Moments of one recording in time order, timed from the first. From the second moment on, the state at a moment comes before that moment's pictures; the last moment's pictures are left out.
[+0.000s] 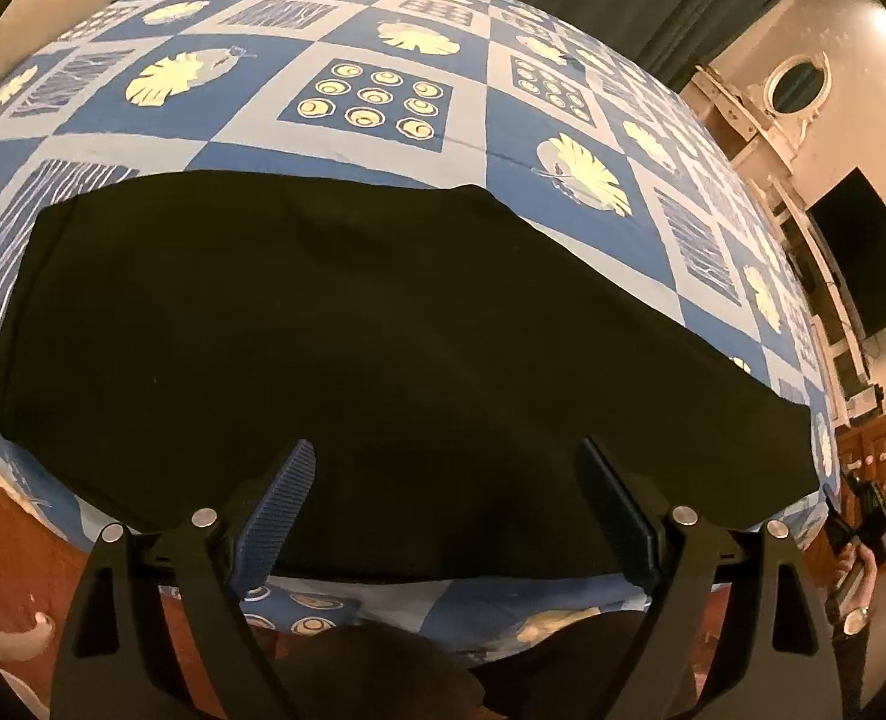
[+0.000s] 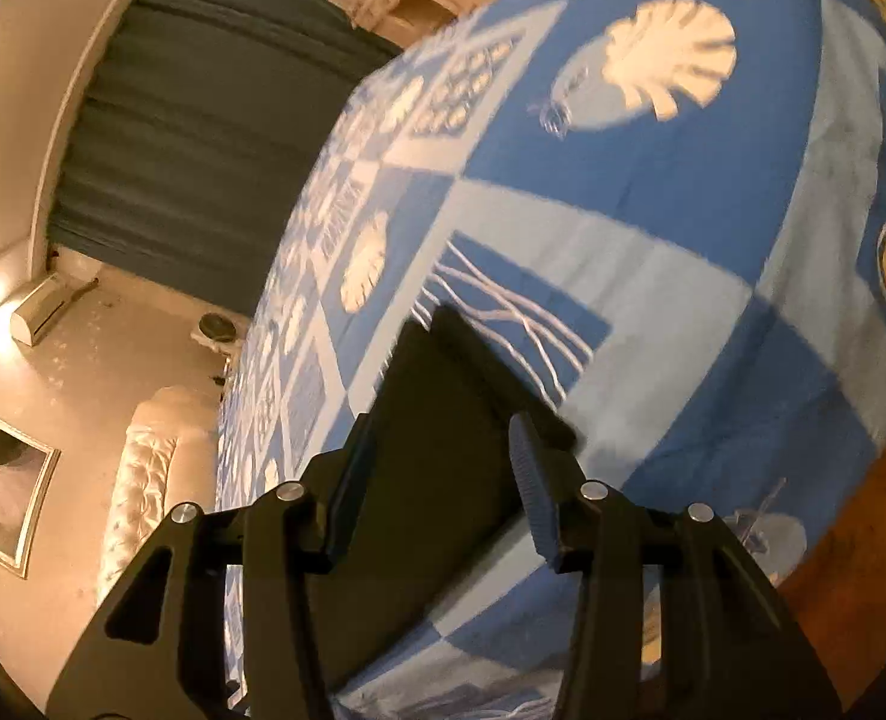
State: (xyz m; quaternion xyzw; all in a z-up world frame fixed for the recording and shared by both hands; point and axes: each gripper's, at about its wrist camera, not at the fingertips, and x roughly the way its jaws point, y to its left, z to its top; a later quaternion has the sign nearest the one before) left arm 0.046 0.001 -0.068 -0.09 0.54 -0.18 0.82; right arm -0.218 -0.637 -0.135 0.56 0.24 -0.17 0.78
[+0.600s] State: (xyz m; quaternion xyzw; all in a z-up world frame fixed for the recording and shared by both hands) left arm 0.050 0.008 -0.071 -0.09 0.53 -0.15 0.83; right arm -0.229 -0.638 -0.148 0.59 0.24 -0.17 0.75
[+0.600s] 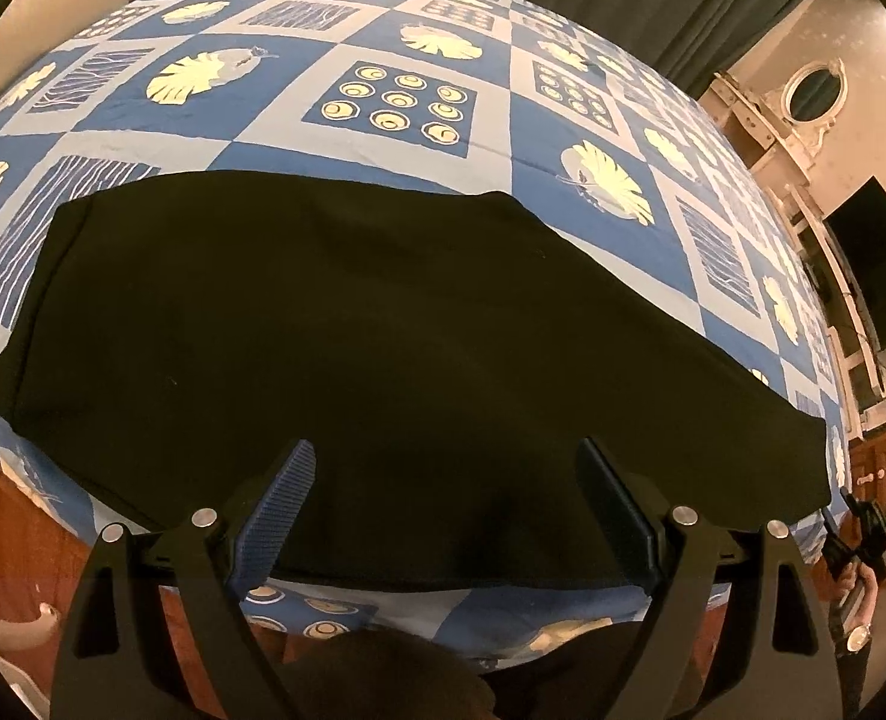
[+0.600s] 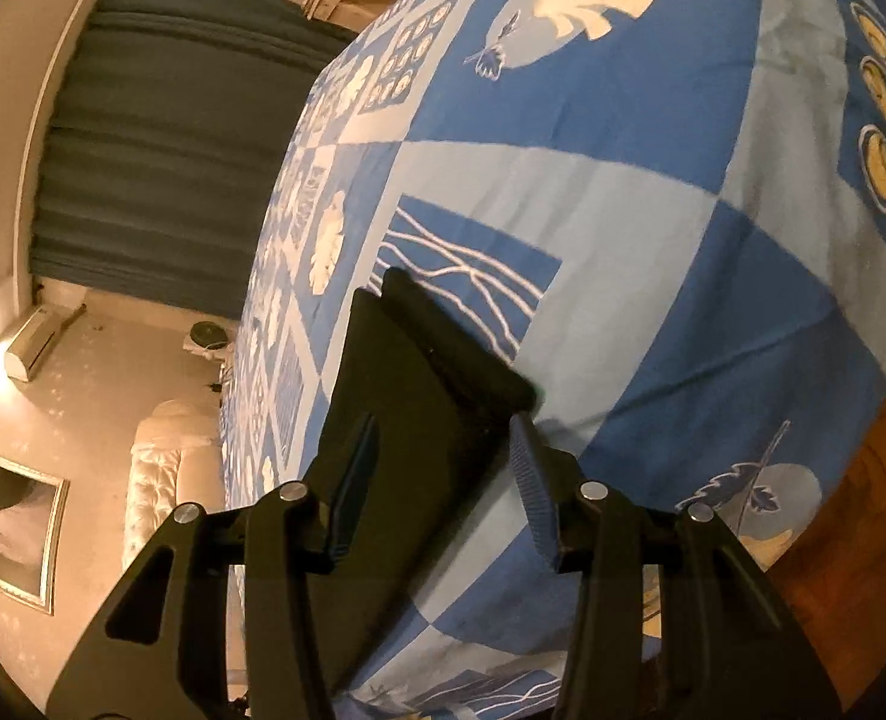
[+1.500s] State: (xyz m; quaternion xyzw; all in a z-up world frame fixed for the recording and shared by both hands) left arm 0.054 0.013 -0.075 -0.11 0.54 -0.15 0.82; right arm -0.218 -0.636 -0.121 0.53 0.26 -0.18 0.79
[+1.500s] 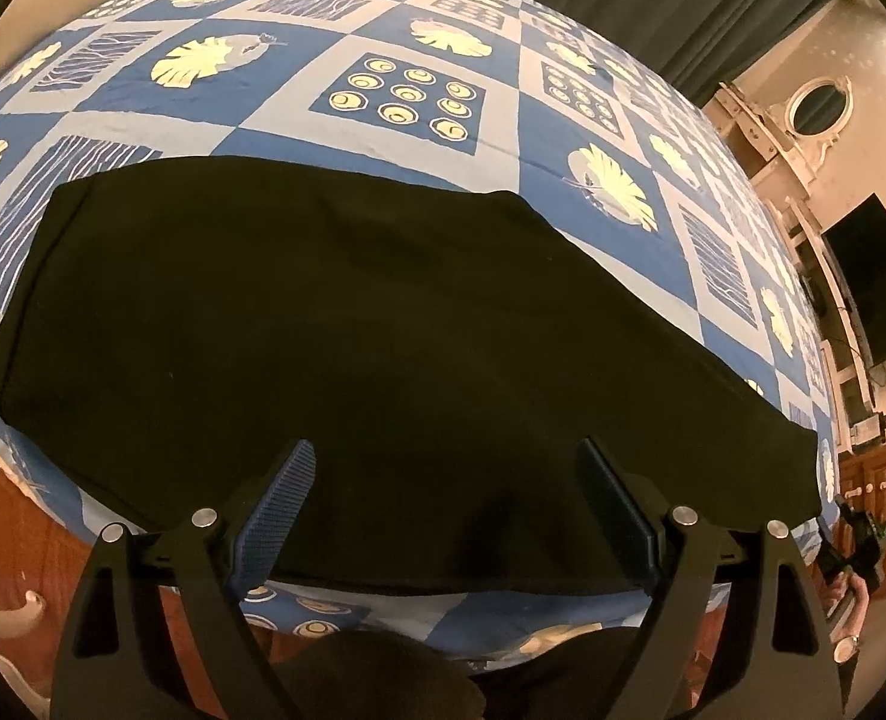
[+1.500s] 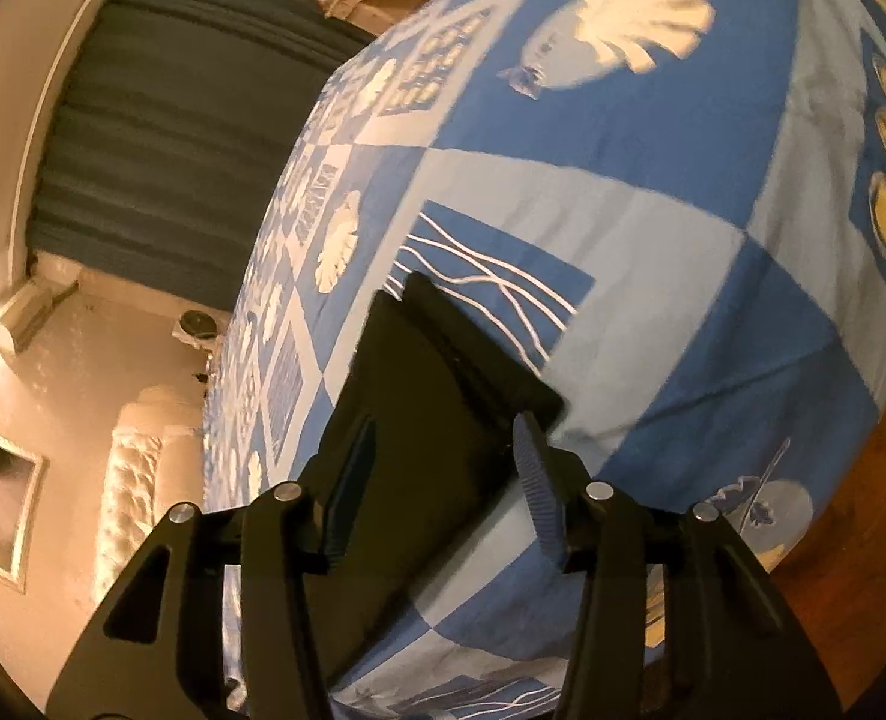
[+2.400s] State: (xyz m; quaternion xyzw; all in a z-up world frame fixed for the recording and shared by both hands) left arm 0.055 0.017 -0.081 -0.13 0.55 -0.15 0.81; right arm -0.146 -0.683 -0.148 0.51 0.36 0.00 0.78
